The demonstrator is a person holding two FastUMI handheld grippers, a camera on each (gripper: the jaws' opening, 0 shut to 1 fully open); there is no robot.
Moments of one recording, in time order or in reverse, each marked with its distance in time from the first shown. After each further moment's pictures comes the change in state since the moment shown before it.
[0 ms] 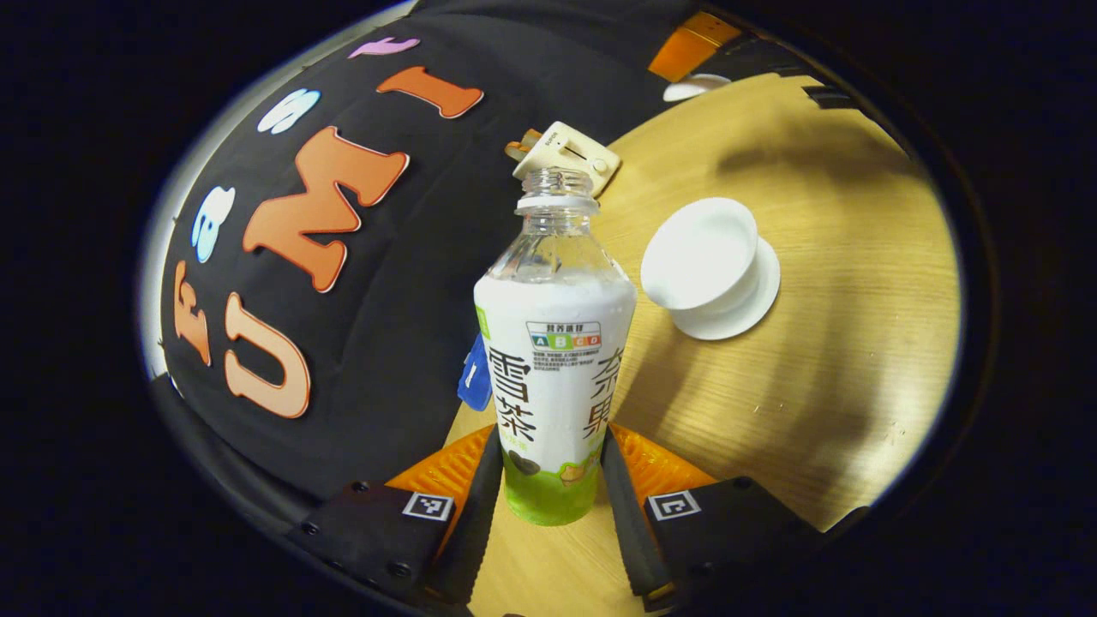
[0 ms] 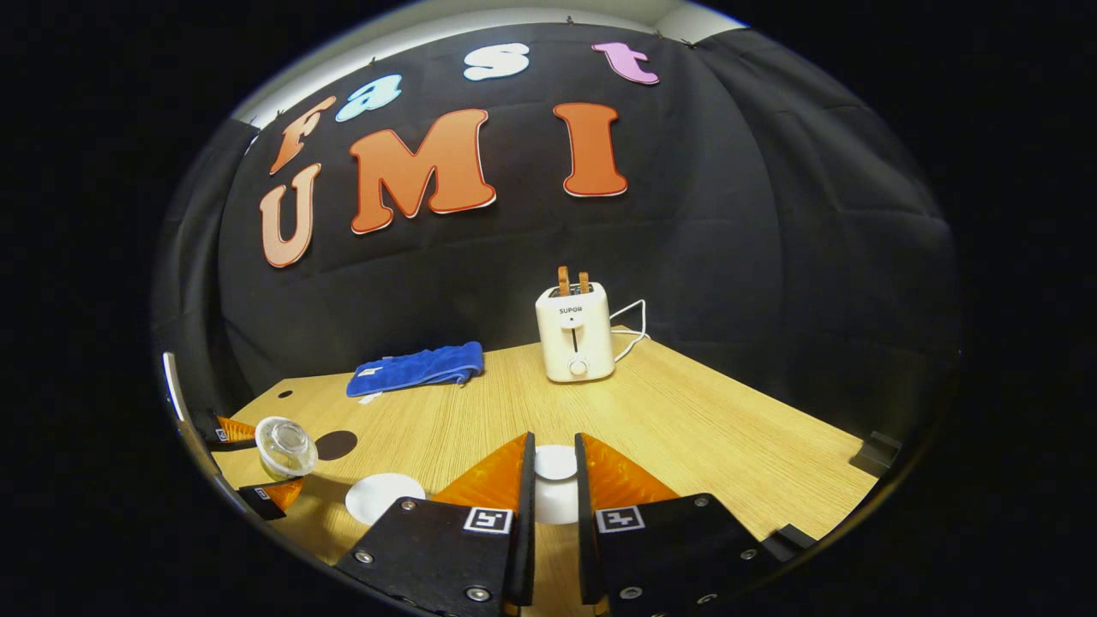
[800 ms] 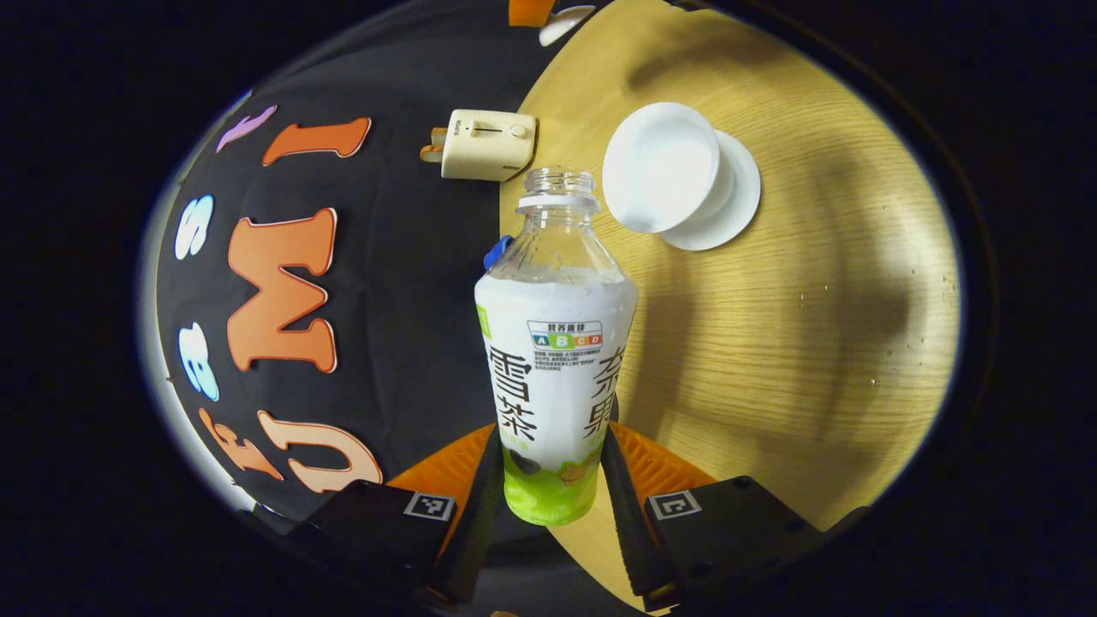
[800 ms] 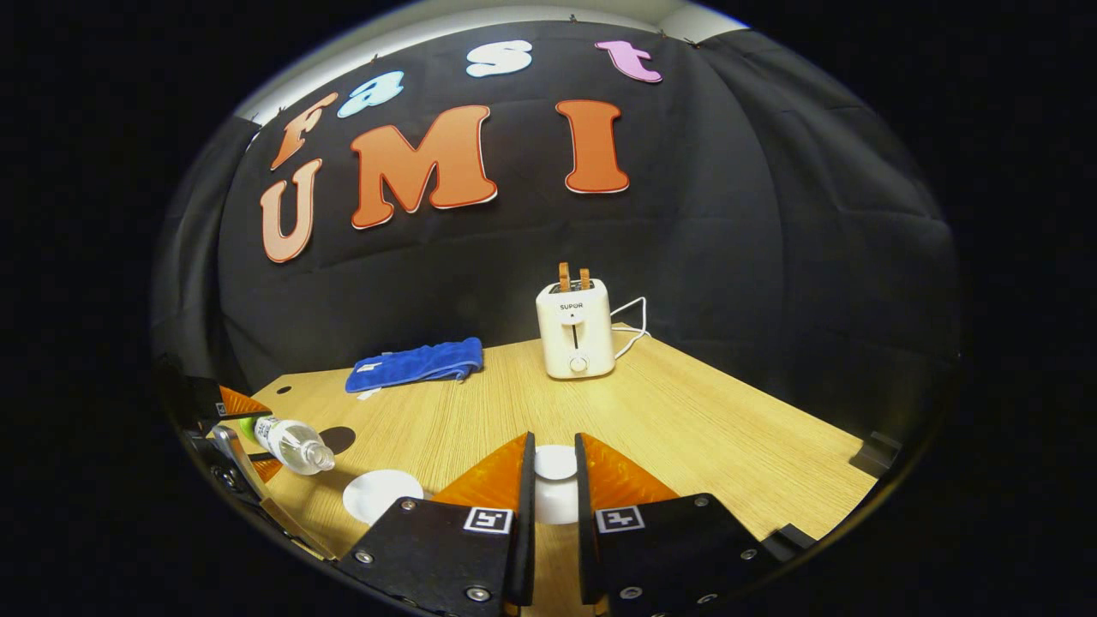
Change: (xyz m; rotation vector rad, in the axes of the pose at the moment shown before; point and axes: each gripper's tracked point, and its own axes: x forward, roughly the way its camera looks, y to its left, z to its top) left arm 0.000 0.026 -0.017 0.464 0.105 -0.012; right arm 0.000 0.002 -0.003 -0.012 0.008 0.004
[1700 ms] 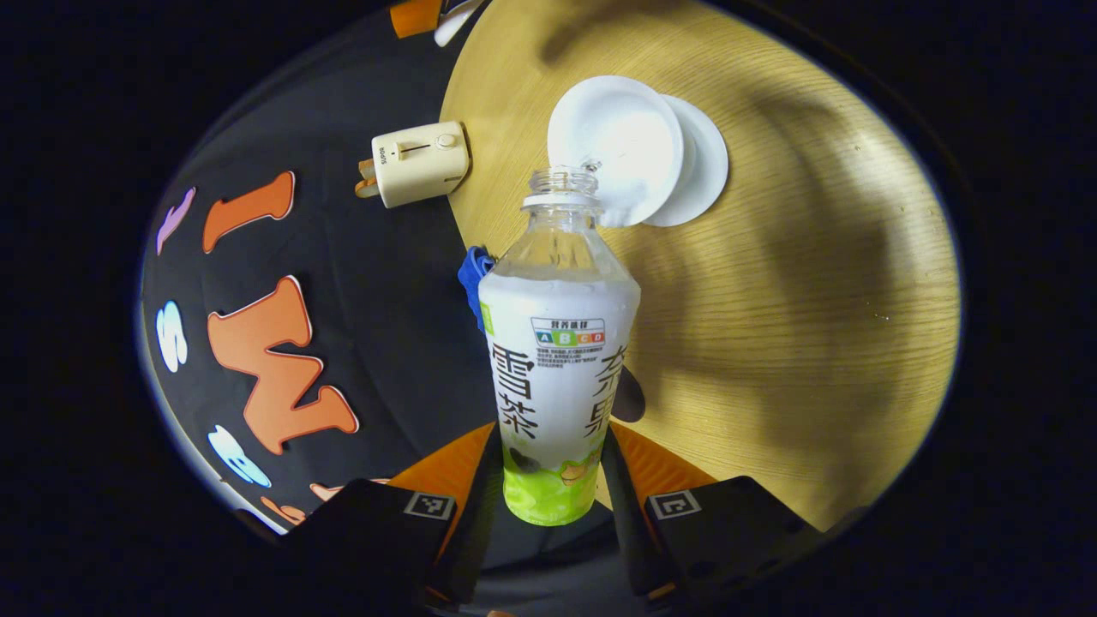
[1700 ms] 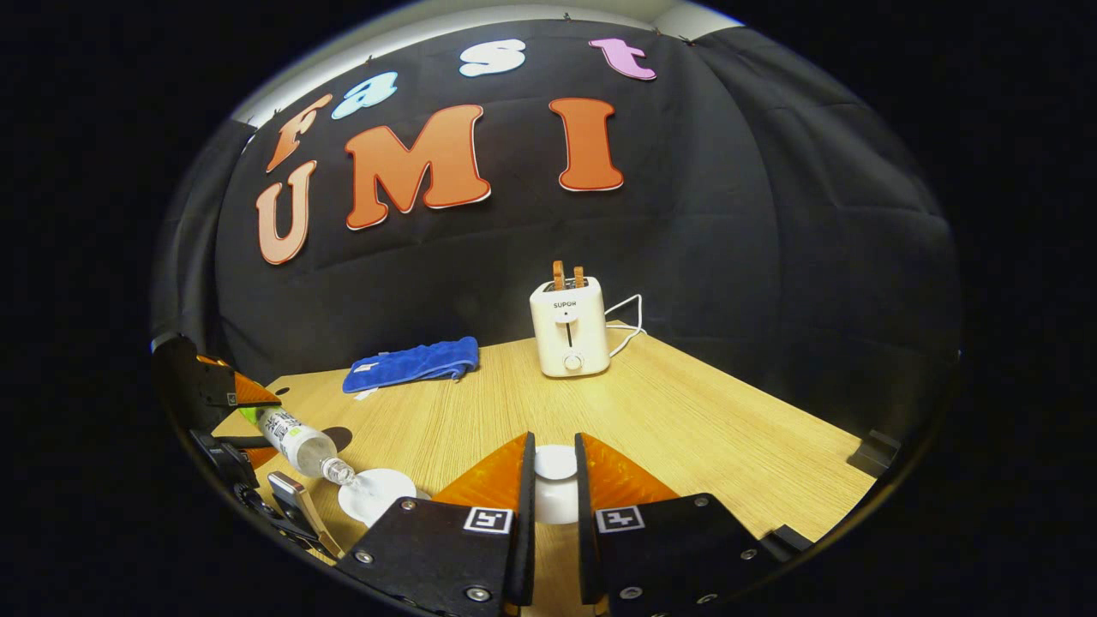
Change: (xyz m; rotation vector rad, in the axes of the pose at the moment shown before) left arm -0.004 0.020 0.002 0.313 0.059 -0.052; right arm 0.001 -0.010 -0.001 0.014 0.007 -0.009
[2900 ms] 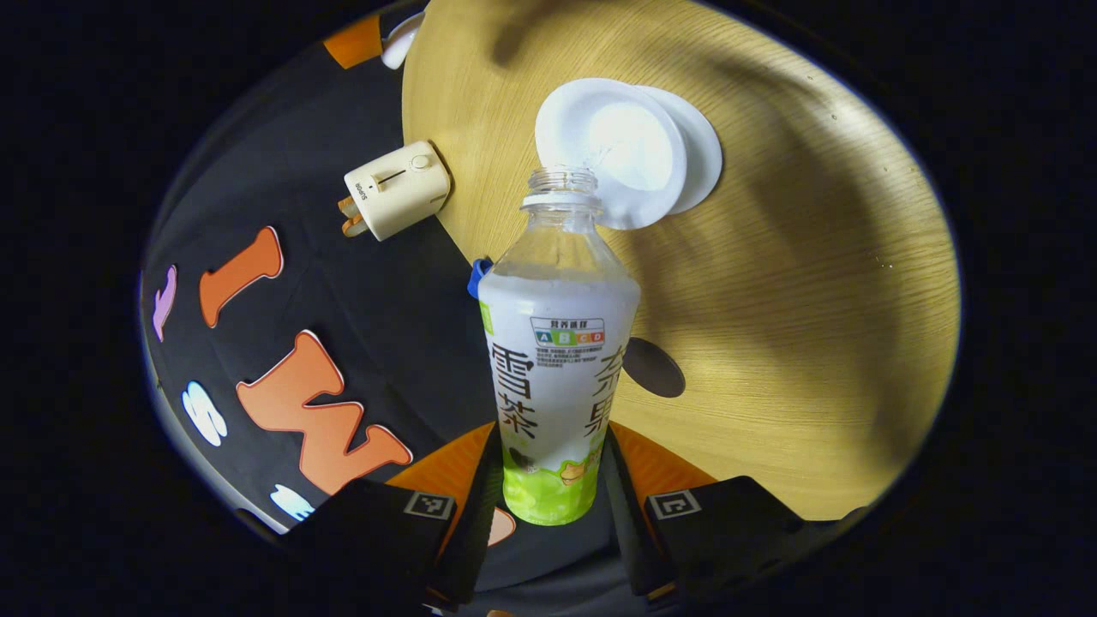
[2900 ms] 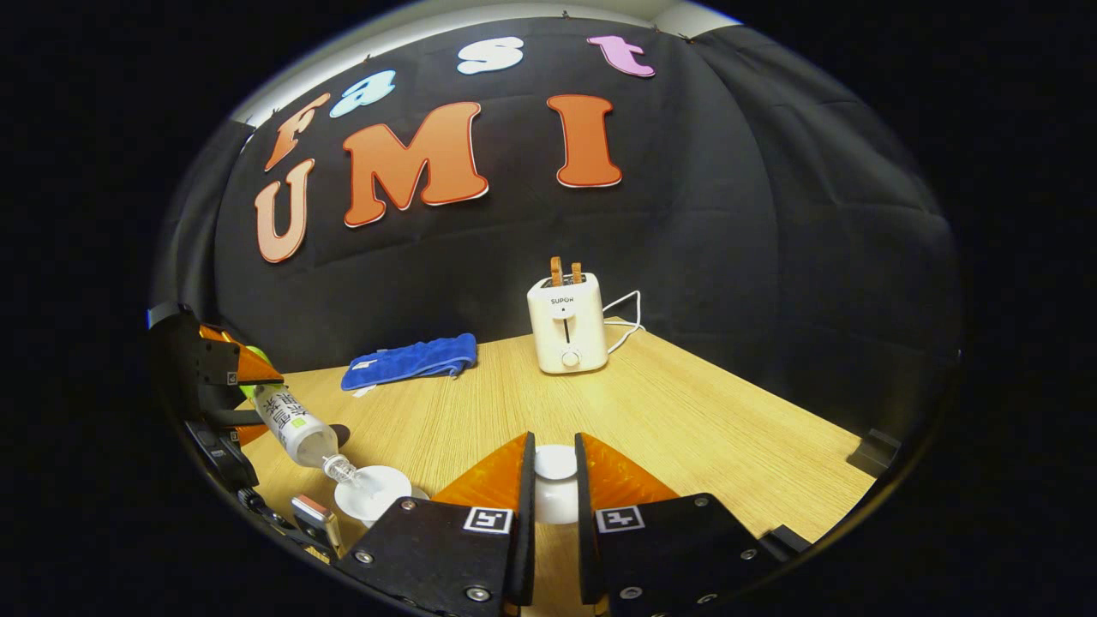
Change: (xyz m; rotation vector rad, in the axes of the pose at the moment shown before) left arm -0.008 0.034 0.010 0.224 0.042 0.033; right arm 0.001 -0.004 -0.002 0.000 0.012 0.000
